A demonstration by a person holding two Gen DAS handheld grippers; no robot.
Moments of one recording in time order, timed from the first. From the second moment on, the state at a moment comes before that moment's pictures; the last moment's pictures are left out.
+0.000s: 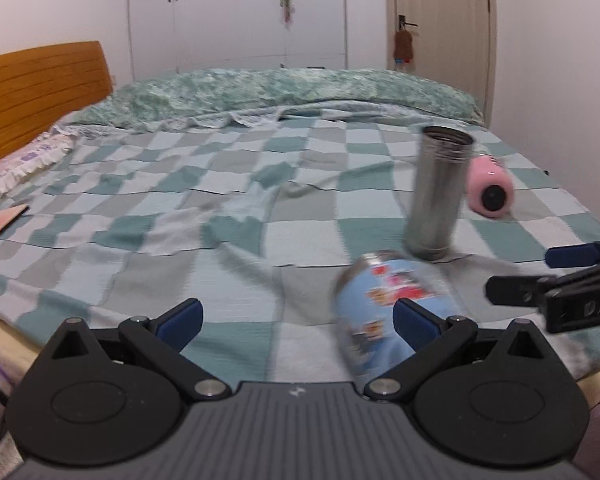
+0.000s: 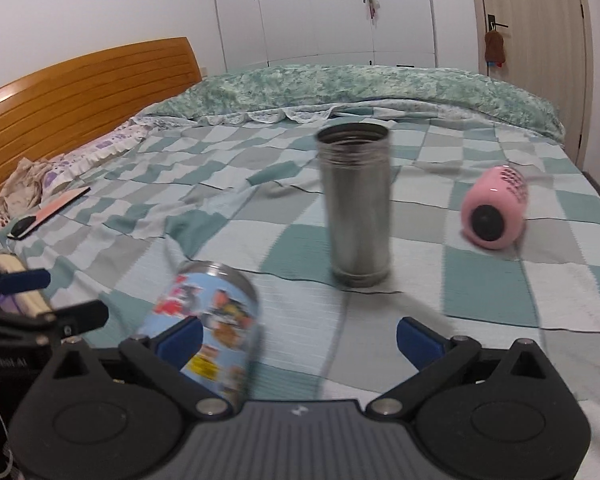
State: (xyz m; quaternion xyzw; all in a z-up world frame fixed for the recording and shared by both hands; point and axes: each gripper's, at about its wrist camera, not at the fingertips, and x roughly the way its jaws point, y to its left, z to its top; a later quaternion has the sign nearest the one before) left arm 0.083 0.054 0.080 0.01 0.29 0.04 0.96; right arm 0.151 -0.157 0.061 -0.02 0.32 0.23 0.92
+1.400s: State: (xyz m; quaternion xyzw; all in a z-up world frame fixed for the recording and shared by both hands) left arm 0.218 0.014 0.038 -0.04 0.55 0.04 0.84; right arm 0.212 -0.204 0.006 -0.03 0.29 0.29 0.91
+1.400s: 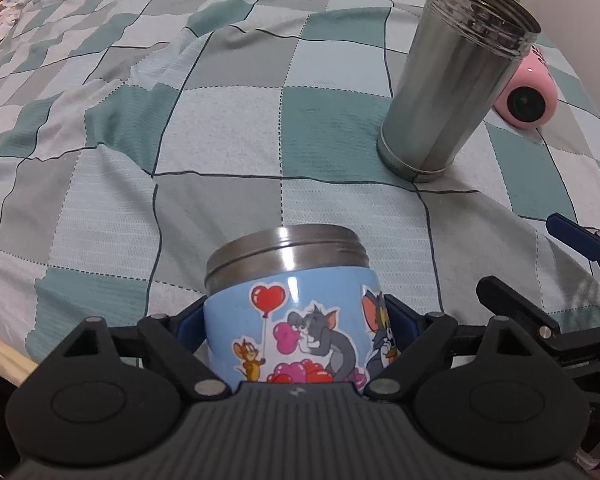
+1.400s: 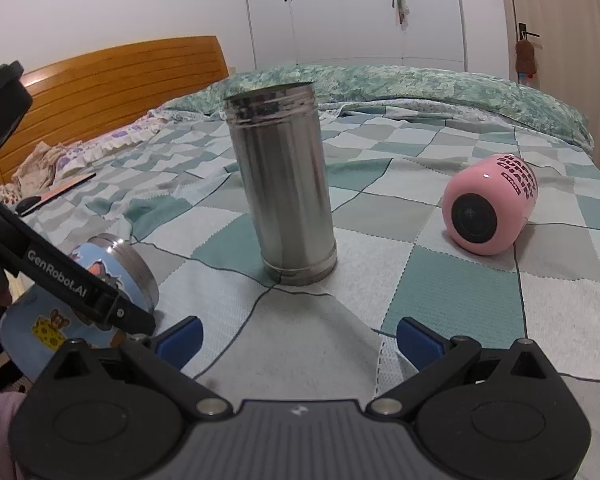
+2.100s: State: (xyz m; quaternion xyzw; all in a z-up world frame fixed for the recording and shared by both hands) left arm 0.178 0.046 0.091 -0.04 0.34 0.03 0.94; right arm 0.199 -0.209 0.014 0.03 0.22 0.27 0.94
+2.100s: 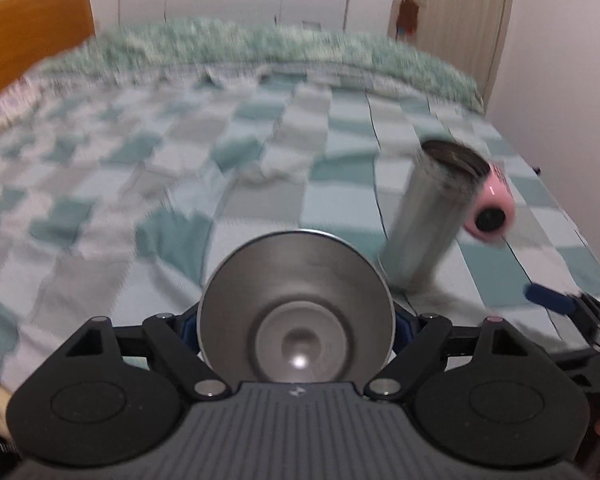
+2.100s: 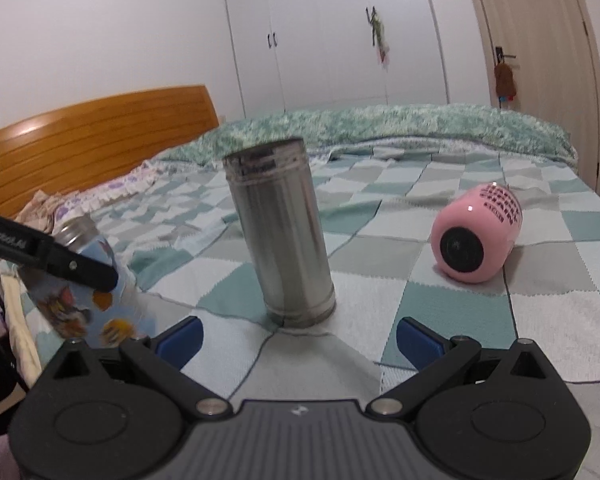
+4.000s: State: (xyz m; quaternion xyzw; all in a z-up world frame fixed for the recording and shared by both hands) left arm -0.005 0.007 0.047 0.00 0.08 0.02 1.00; right arm 0.024 -0.231 0.017 -0.03 0.07 0.14 0.99
